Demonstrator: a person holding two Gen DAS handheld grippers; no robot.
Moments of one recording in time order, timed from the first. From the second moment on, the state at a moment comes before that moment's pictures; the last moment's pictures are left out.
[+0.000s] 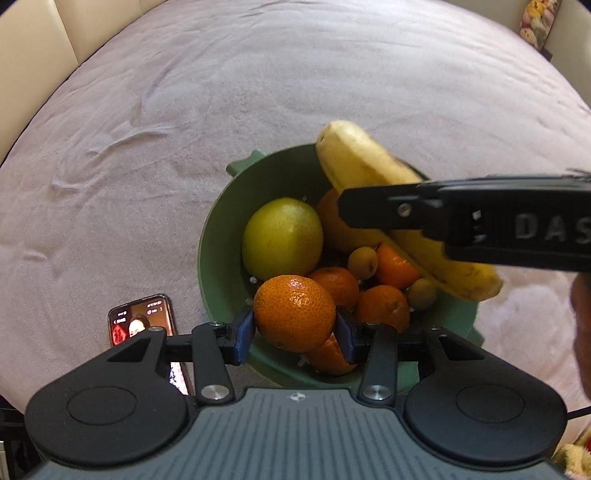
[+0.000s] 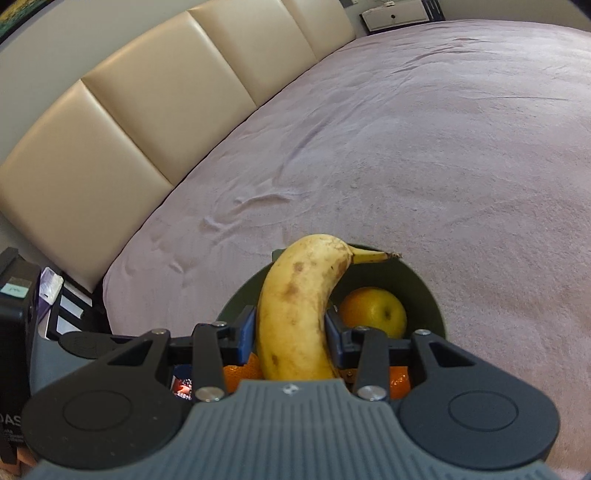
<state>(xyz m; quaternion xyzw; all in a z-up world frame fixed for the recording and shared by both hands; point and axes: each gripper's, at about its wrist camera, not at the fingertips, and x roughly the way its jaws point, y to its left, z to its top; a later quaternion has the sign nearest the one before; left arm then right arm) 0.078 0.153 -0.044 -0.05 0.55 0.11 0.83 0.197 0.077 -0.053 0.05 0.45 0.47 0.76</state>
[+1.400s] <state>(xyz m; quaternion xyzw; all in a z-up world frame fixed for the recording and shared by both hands) 0.054 0.204 0.003 -0.17 0.43 0.19 0.87 0.143 0.117 -0.052 -0.29 0.29 0.59 0.70</state>
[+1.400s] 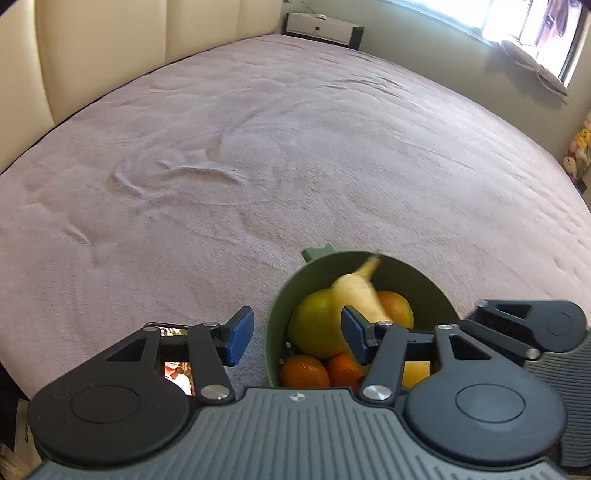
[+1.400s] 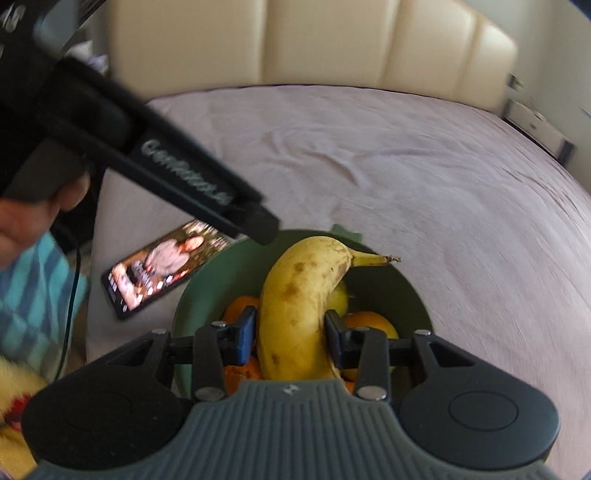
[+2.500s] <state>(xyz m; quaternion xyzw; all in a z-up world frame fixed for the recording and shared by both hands) 0.062 0.172 -0.004 -0.14 0.44 0.15 0.87 0.152 0.115 -0.061 -0.27 0.32 0.60 0.69</state>
